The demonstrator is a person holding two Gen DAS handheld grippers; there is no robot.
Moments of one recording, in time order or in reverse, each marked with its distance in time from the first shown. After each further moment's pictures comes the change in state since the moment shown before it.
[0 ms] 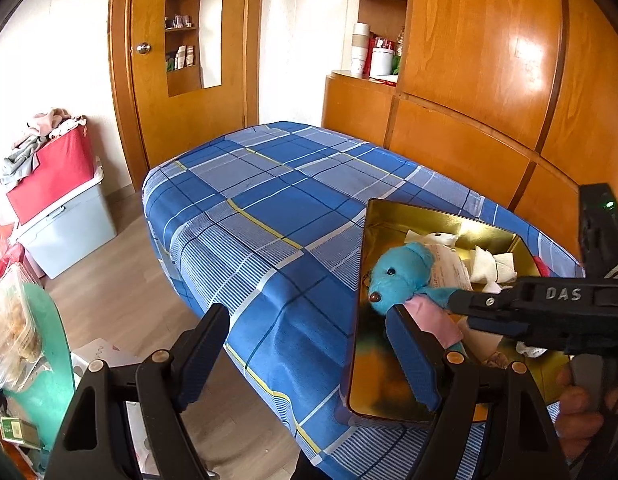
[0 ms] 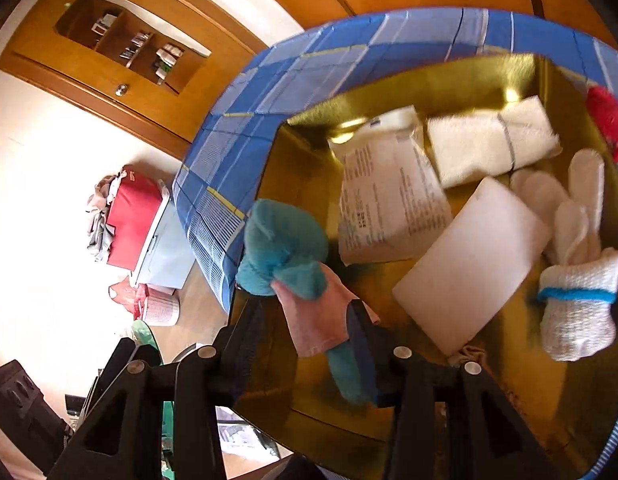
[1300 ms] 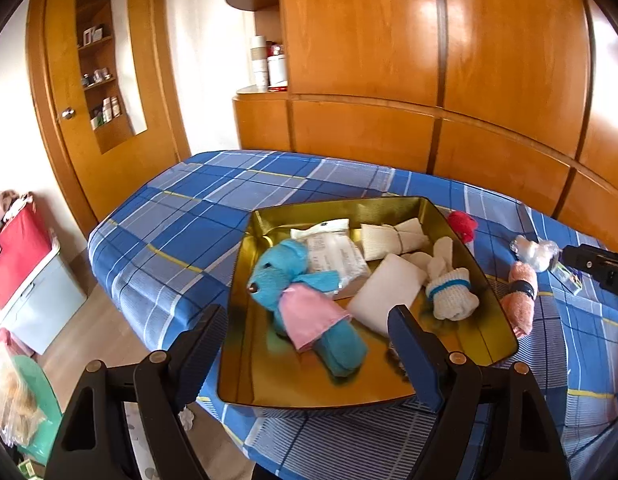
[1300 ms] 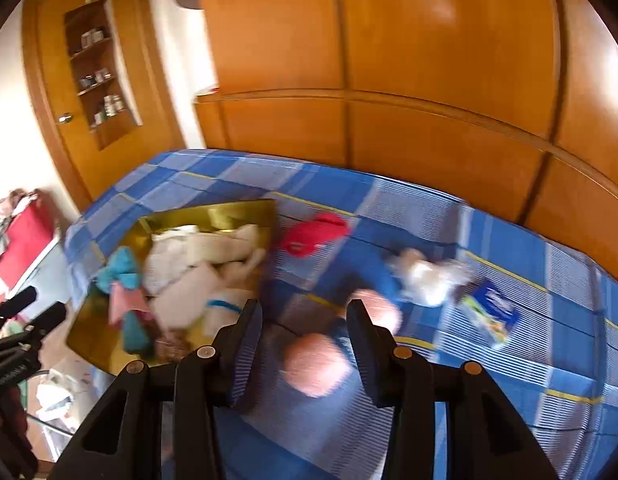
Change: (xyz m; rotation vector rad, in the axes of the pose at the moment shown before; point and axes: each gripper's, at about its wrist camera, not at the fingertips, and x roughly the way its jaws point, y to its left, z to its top) left arm -0.037 -0.106 -0.014 0.271 -0.039 -0.124; right arm -0.197 -0.092 -0.067 -0.182 -0.433 -0.530
